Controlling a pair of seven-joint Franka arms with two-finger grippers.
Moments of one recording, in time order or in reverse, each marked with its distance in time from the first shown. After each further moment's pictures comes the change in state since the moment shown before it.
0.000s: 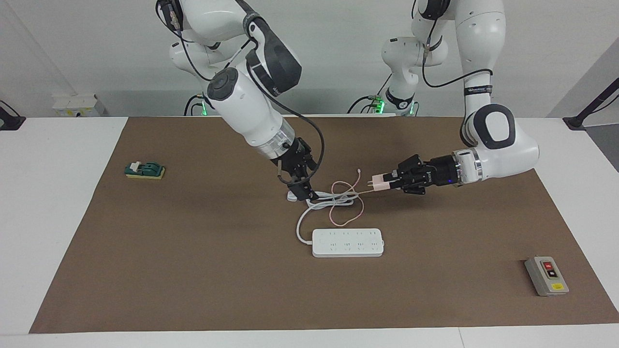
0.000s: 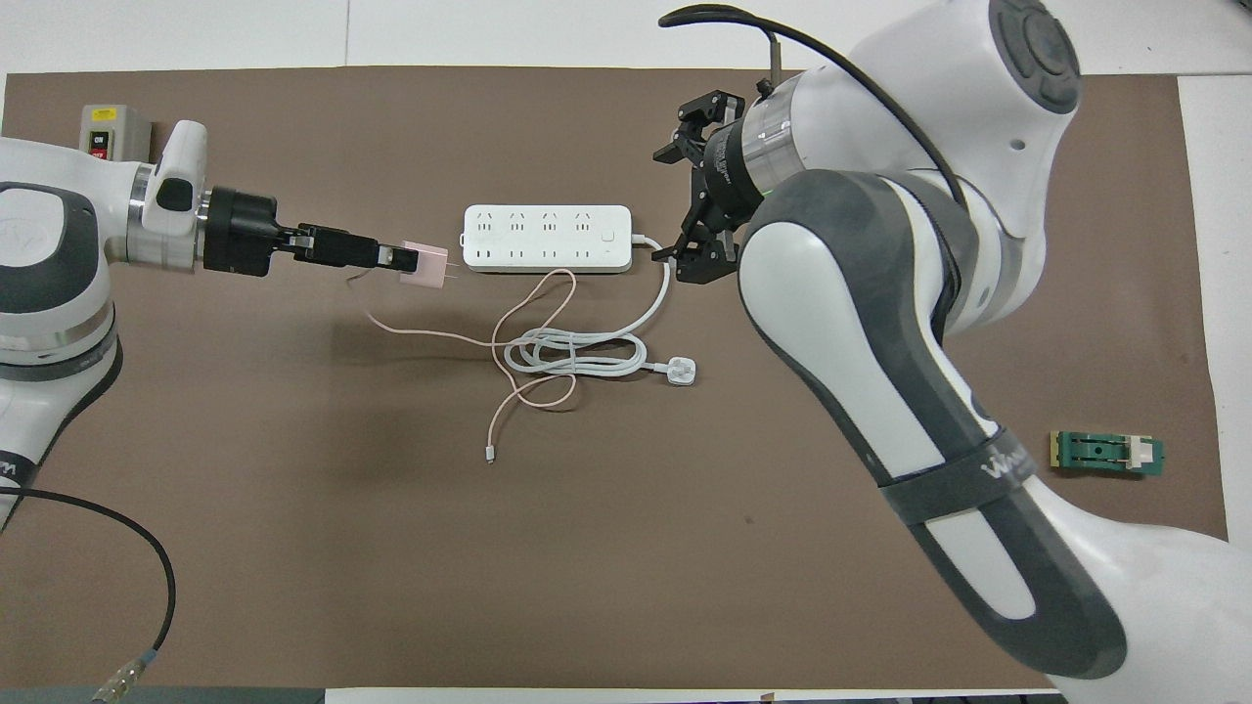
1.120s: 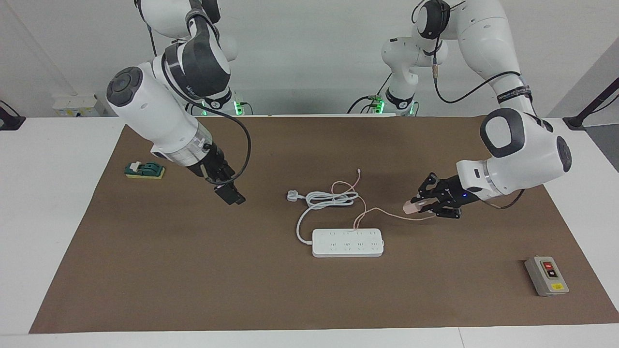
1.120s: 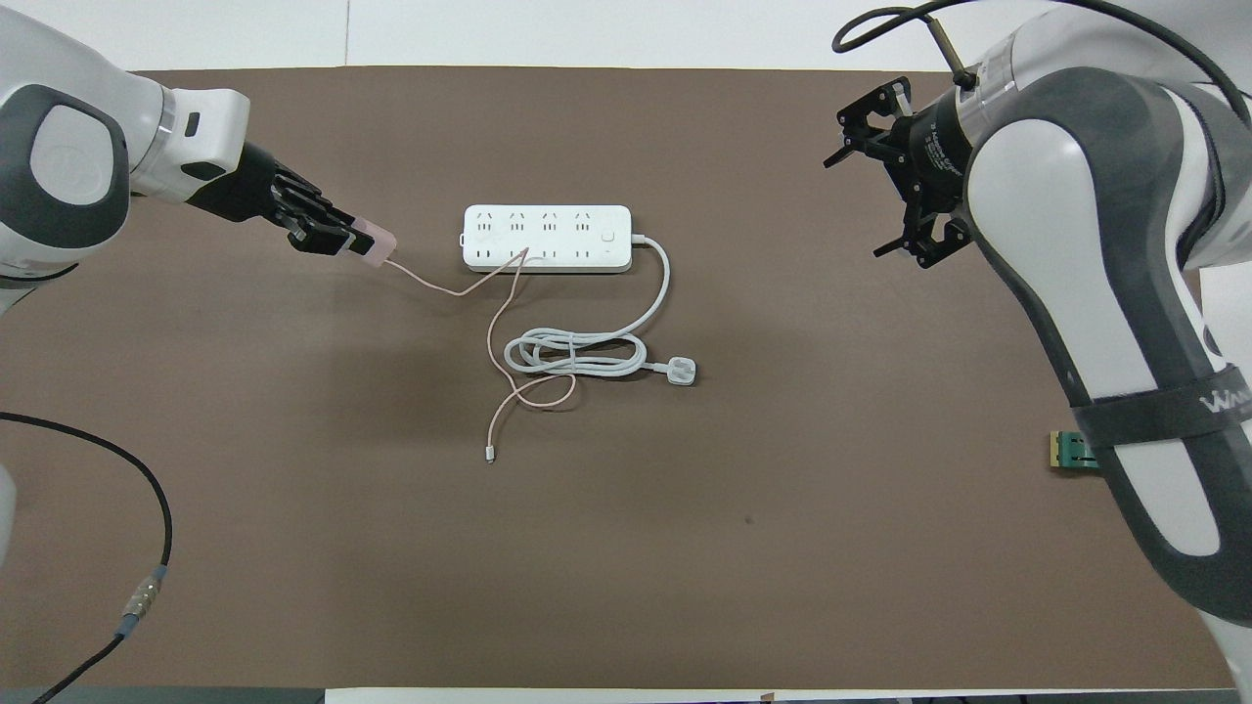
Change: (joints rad) left arm -0.078 0.151 -0.015 0.294 0.573 0.051 0.311; right arm -0.193 -0.011 -0.010 0.073 -0.268 -0.315 -0.789
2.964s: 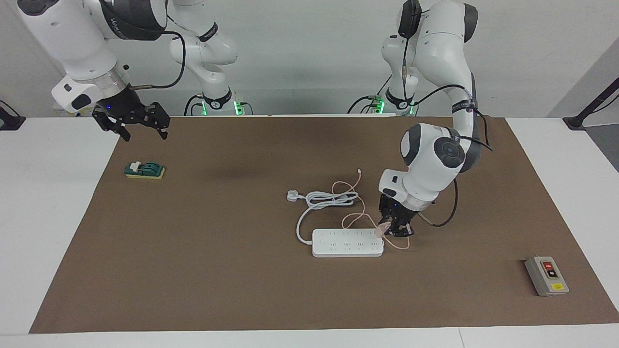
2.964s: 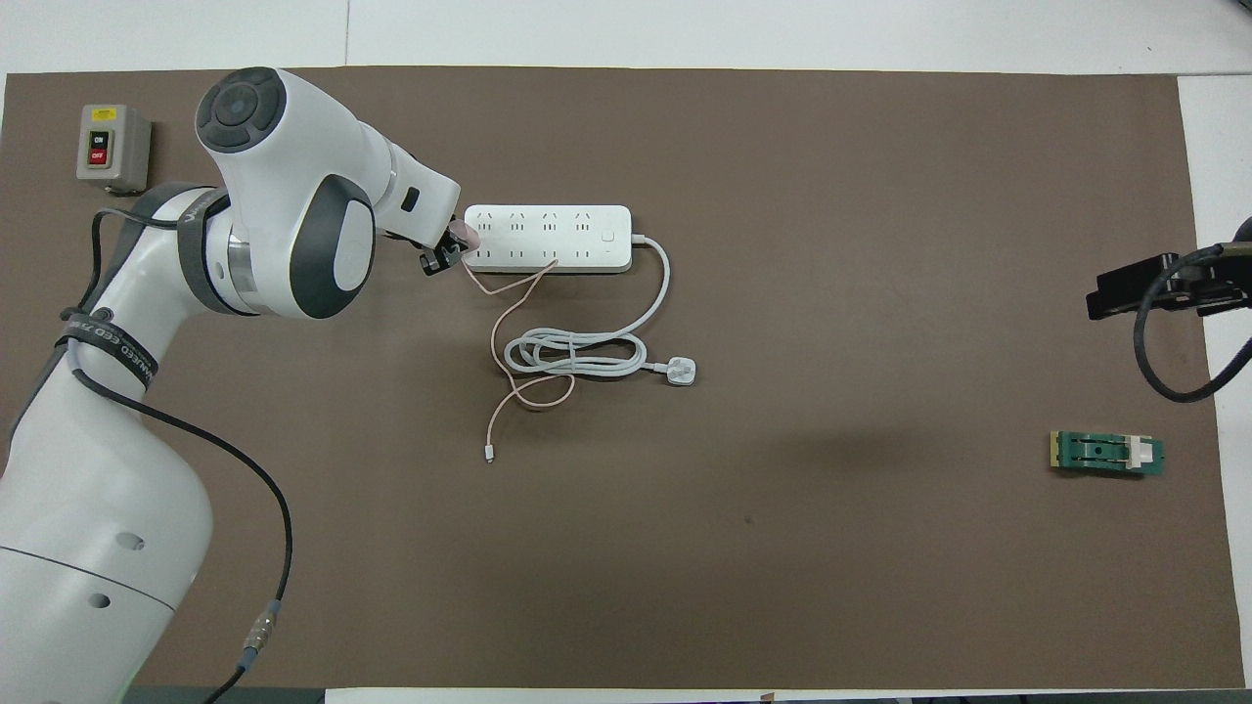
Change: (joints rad) left arm -0.211 0.016 -0.004 -0.141 0.225 0.373 0.063; right arm -0.197 -0.387 0.007 -0.326 -0.227 -0.078 -1.043
